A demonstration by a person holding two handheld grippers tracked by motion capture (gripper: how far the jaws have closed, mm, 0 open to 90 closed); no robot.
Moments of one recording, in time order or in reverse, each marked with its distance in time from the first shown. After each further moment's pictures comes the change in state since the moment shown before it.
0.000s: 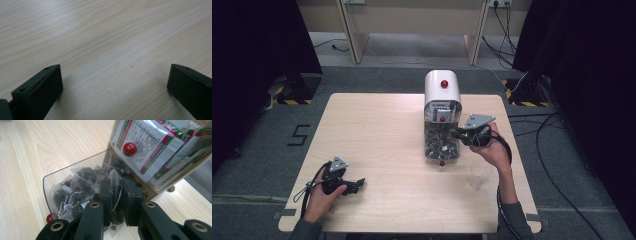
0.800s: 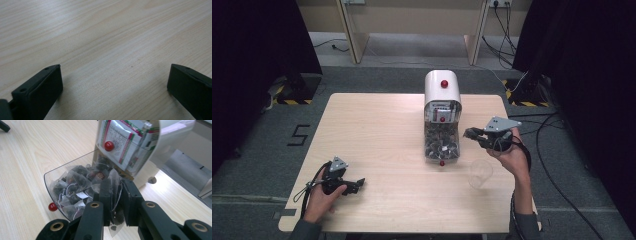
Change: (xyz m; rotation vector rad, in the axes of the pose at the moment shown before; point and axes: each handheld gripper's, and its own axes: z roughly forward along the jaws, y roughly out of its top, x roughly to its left) left arm 0.000 0.000 0.000 0.000 0.000 0.000; right arm -0.004 -0.020 -0.054 -0.068 -0.078 0.068
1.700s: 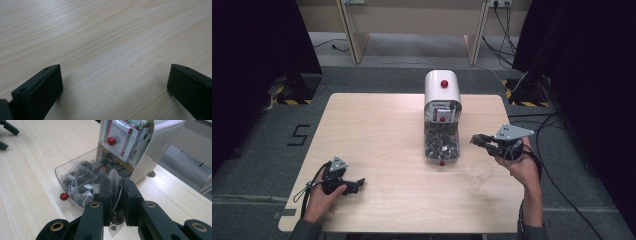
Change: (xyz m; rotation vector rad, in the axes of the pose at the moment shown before) left arm 0.000 0.000 0.000 0.000 0.000 0.000; right arm 0.010 -0.013 -0.030 -0.008 0.002 0.028
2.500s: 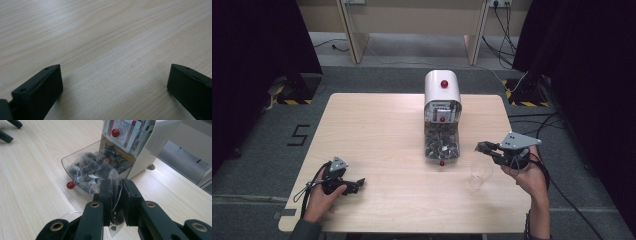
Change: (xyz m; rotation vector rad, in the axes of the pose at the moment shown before) left arm 0.000 0.000 0.000 0.000 0.000 0.000; right arm 0.012 -0.010 -0.022 0.022 -0.014 0.000
